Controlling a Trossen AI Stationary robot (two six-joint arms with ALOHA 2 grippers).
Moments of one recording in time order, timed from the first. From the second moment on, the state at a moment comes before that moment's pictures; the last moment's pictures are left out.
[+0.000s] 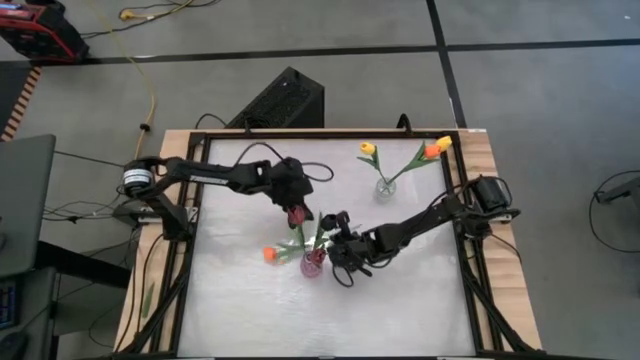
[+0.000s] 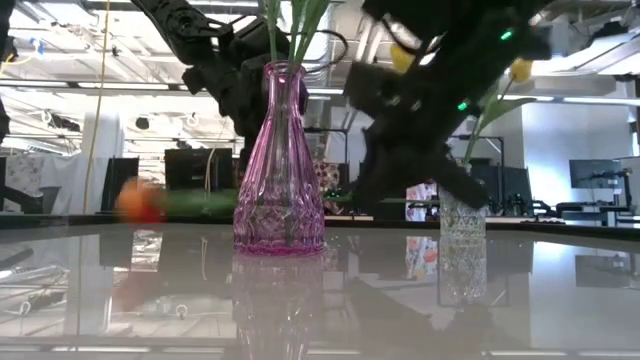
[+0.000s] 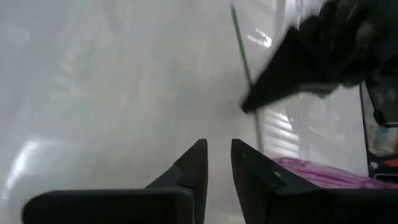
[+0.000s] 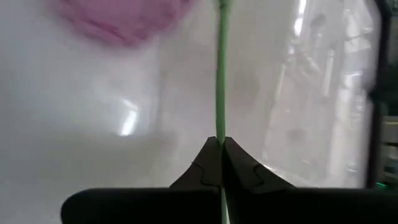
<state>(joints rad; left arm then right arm) 0.27 1.64 0.95 -0.11 0.46 -0.32 0.28 1.87 1.07 -0.17 0.54 -0.40</state>
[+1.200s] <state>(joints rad) 0.28 1.52 0.64 0.38 0.29 -0.31 0.11 1.40 0.16 1.57 0.70 -0.47</state>
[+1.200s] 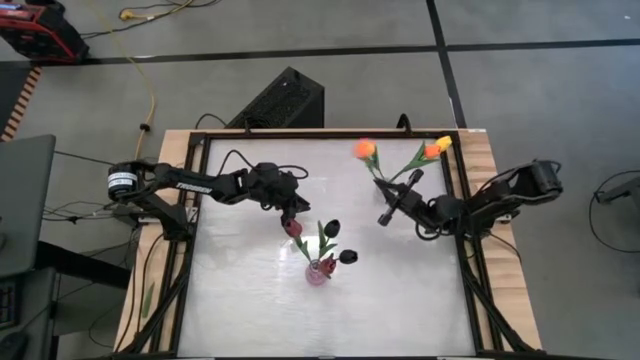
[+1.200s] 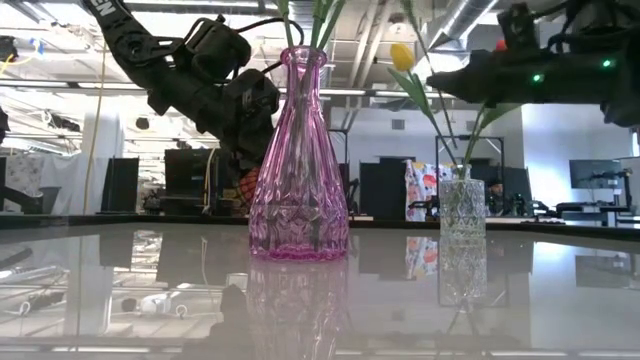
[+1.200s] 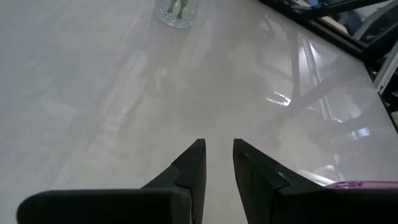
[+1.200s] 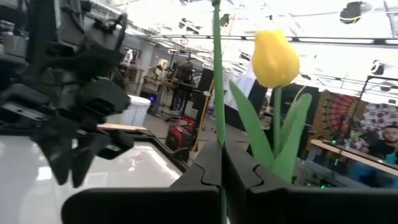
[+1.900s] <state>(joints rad) 0.27 1.52 0.64 0.39 0.29 -0.29 0.04 1.41 0.16 1.51 0.74 -0.46</state>
